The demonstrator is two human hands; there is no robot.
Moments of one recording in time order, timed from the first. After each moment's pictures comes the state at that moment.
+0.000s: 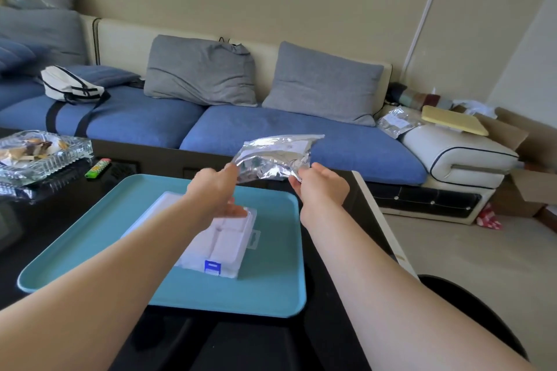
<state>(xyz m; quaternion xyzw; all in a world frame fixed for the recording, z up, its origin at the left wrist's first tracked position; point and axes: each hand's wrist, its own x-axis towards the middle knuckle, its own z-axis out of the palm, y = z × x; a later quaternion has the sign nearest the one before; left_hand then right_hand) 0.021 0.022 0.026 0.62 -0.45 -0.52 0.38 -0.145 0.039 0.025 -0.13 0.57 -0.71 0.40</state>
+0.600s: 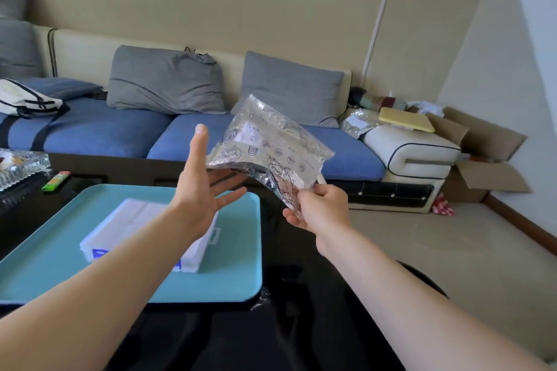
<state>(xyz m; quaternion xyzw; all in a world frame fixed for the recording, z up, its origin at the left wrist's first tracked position) -0.027 0.084 0.055 0.37 -0.36 -0.67 0.54 -0.211 0.140 0.037 -0.30 0.65 -0.60 0.36</state>
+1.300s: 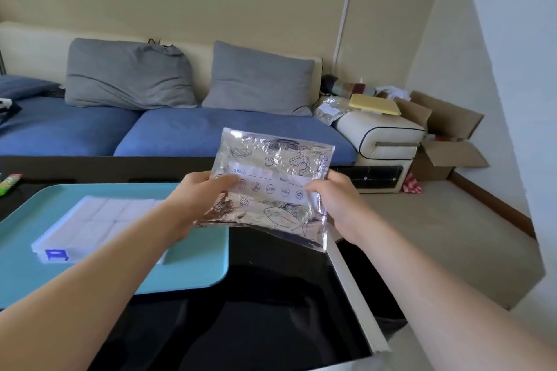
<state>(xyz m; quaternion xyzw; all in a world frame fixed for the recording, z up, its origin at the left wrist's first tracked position) -0.064 0.096 0.030 0.48 -0.60 -0.55 0.33 -0.300 0.186 0.039 -0.43 0.67 -0.50 0.34</state>
